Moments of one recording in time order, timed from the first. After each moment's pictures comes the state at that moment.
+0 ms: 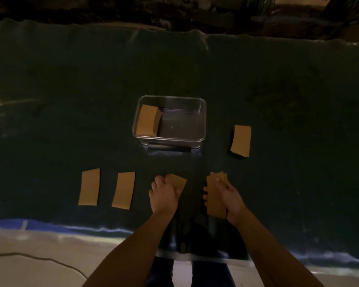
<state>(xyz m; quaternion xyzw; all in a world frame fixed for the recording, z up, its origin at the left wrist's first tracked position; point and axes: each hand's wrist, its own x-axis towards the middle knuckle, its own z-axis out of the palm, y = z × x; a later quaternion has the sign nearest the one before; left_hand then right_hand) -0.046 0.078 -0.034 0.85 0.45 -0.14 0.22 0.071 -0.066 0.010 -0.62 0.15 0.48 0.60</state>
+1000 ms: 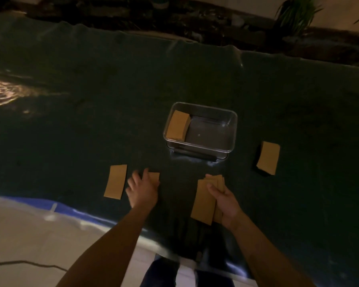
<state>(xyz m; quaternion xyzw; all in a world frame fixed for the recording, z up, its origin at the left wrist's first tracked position) -0.124 0.174 -0.026 0.78 0.58 -0.10 0.21 0.035 -0.002 0.022 -0.63 0.07 0.54 0.56</state>
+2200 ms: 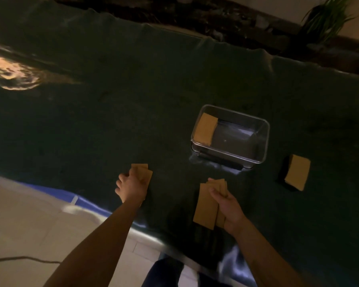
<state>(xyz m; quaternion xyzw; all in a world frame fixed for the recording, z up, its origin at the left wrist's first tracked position) -0.193 0.253 -0.027 0.67 0.69 -0.08 0.28 -0.006 0.058 0.028 -0.64 0.04 0.56 0.52</state>
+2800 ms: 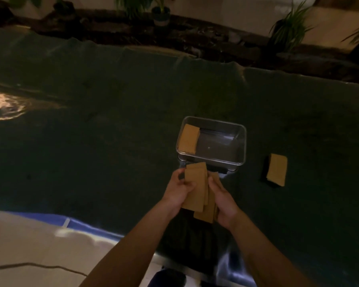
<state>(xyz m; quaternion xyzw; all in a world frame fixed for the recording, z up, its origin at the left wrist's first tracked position) -0.085 0.174 0.058 0.47 0.48 0.02 0.74 0.013 0.058 0.062 -0.61 0.06 0.56 0.56</state>
